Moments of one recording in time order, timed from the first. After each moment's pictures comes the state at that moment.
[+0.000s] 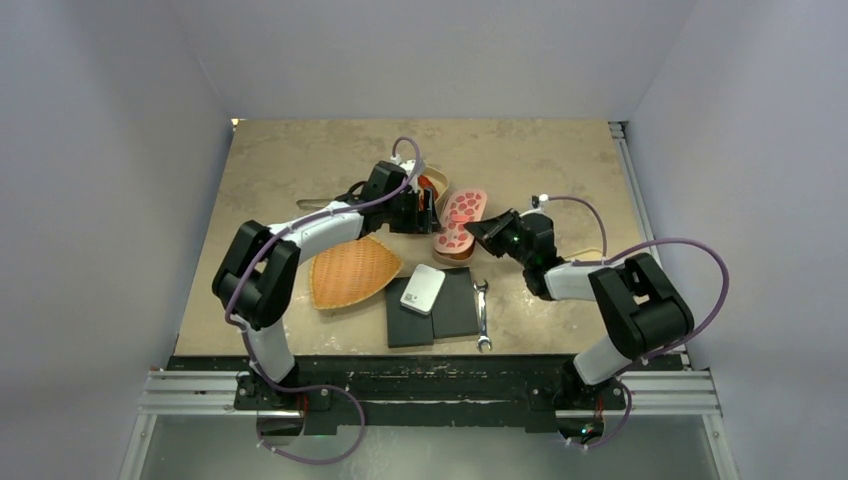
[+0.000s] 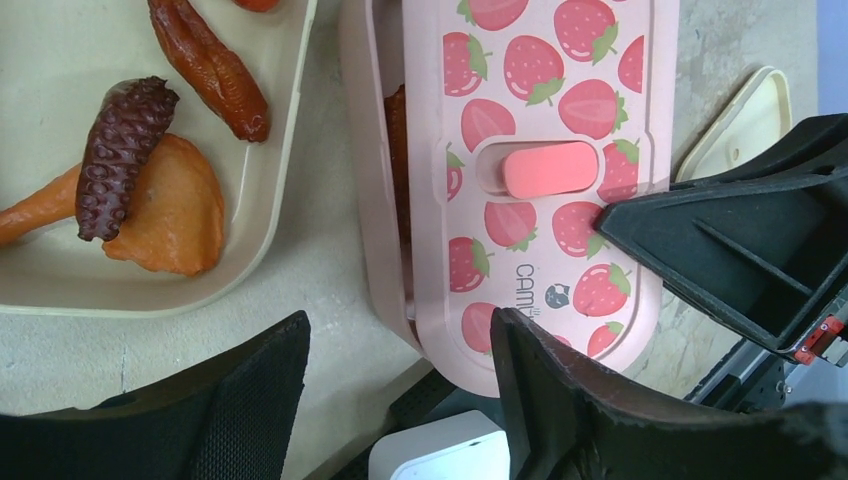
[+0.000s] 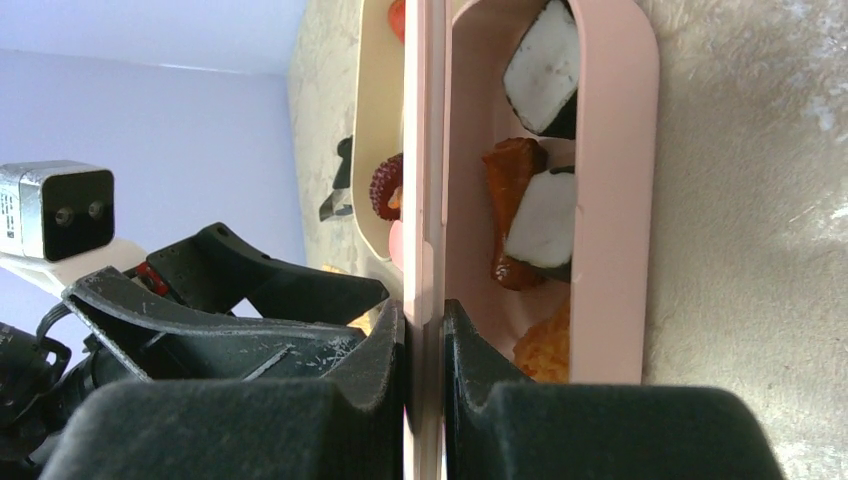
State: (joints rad) left arm -0.56 1.80 1.21 -0.15 0.27 -0.49; right arm 0.38 1.56 0.50 0.73 -0.14 1.22
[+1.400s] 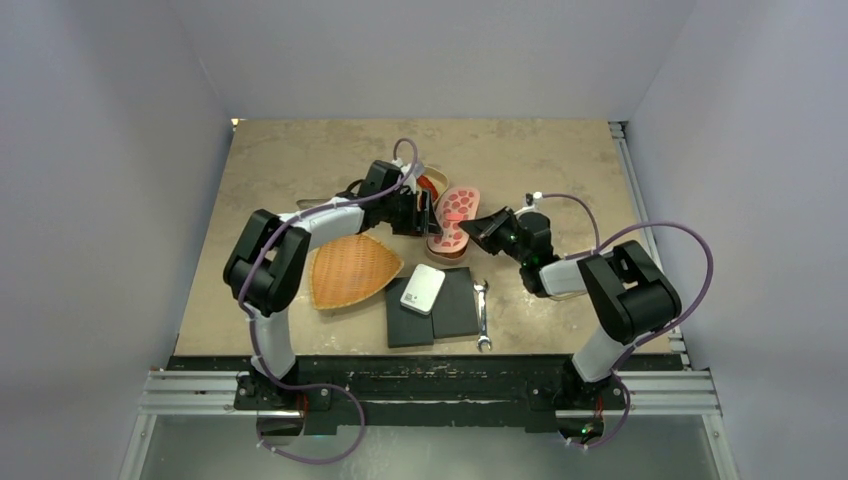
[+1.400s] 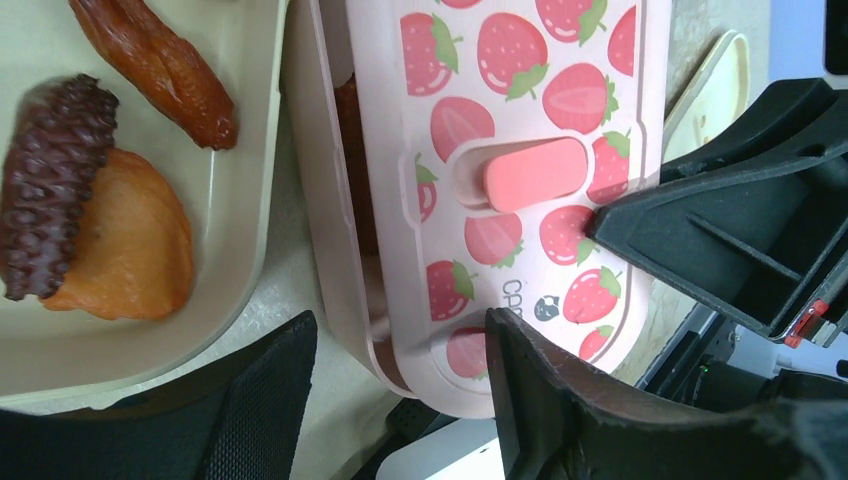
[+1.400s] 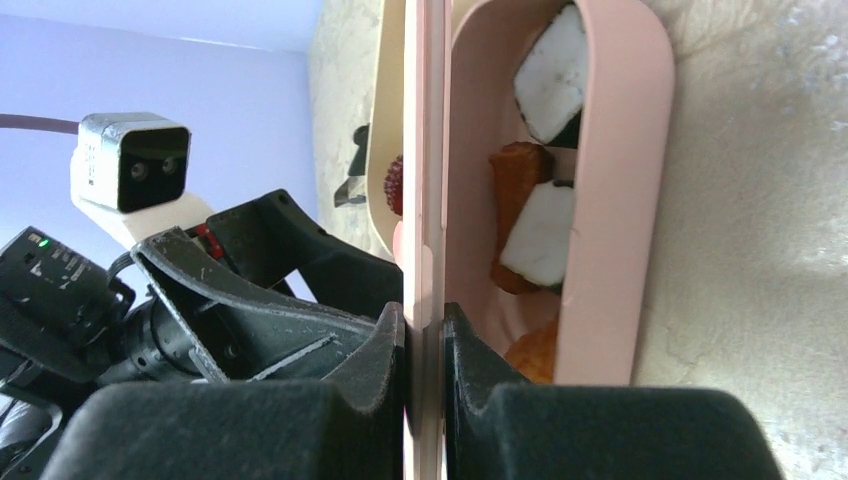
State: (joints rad) left arm -0.50 1.91 1.23 -0.11 0.45 -0.48; right arm 0.37 1.67 0.52 0.85 -0.21 1.22
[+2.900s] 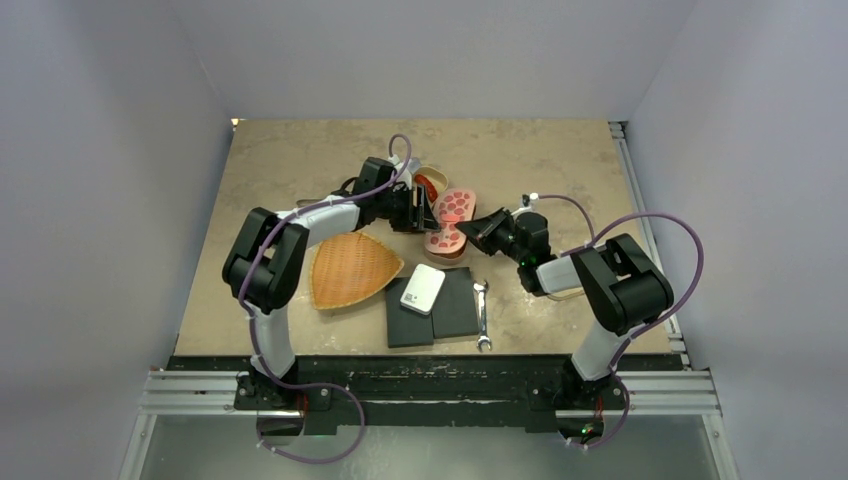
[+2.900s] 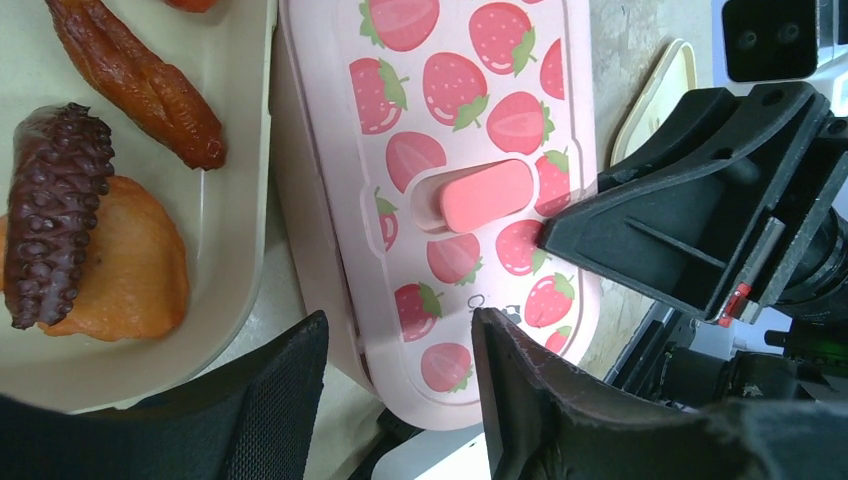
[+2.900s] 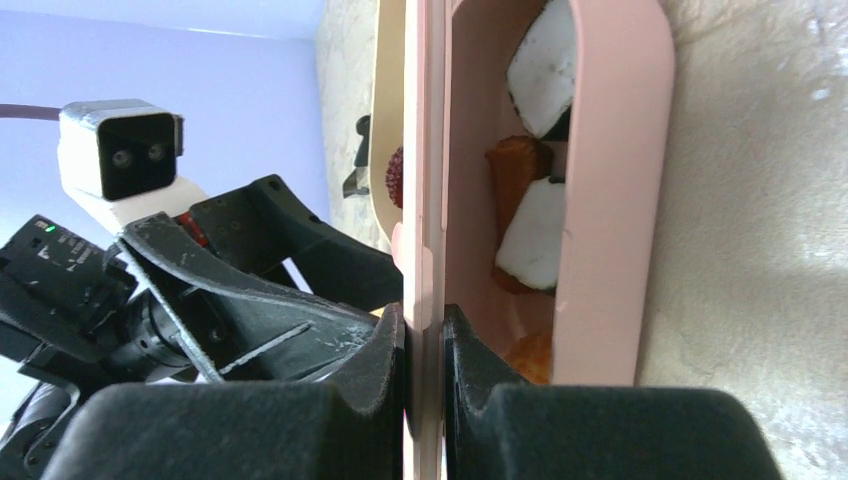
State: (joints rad) left arm -0.46 1.92 1.23 -0.06 0.55 -0.50; right arm 0.37 1.72 0.53 0.90 -0.26 1.26
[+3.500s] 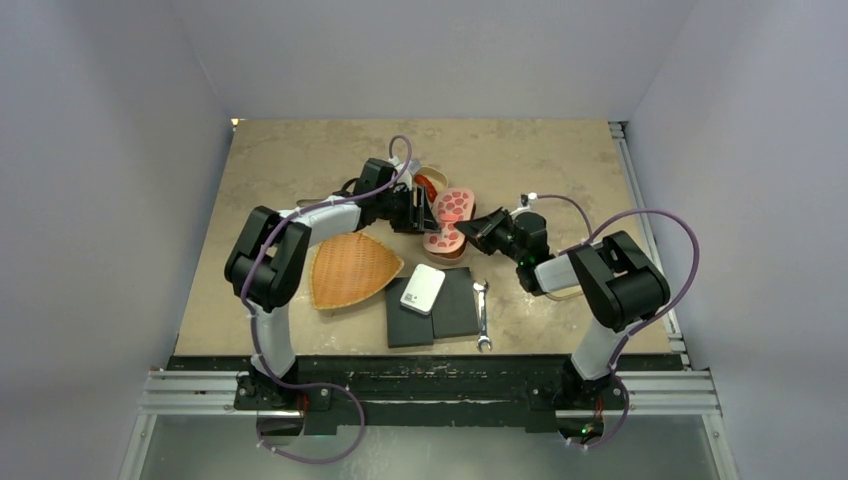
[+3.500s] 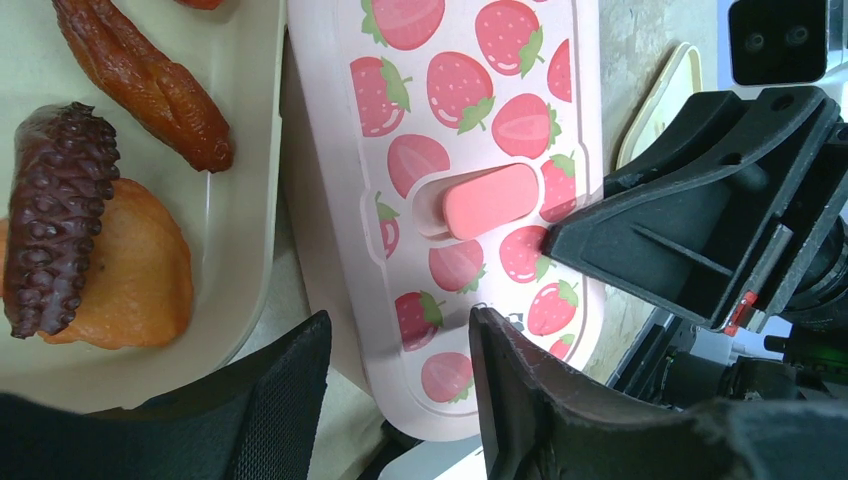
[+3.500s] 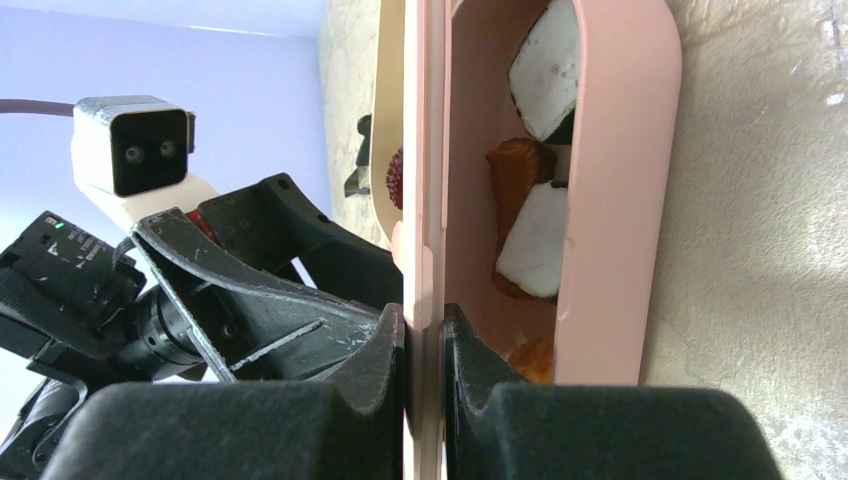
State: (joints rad) left arm -0.46 1.93 1.23 -0.05 0.55 -0.51; right arm 0.37 1.74 0.54 0.93 -0.26 1.27
